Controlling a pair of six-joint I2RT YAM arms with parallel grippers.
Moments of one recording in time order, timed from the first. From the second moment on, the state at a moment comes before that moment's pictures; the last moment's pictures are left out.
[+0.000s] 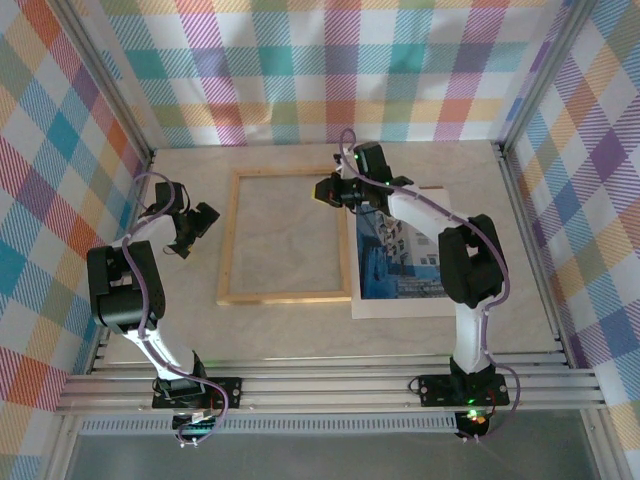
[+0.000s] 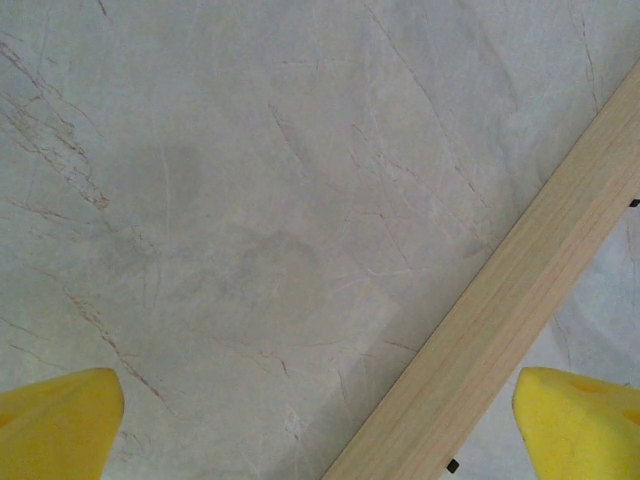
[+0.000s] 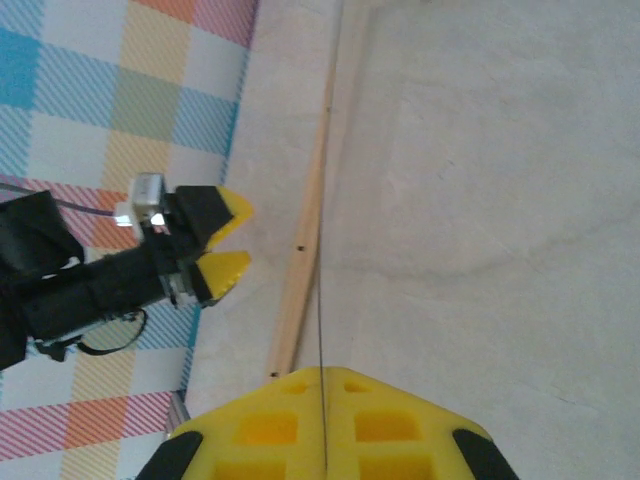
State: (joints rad) left arm 0.17 1.74 1.09 -0.39 0.11 -0.75; right arm 0.48 2.00 1.59 -0.19 -0.68 0.70
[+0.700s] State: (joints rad) left arm 0.27 1.62 0.92 -0.29 0.07 -0.85; right arm 0.60 2.07 2.03 -0.17 -0.76 0.78
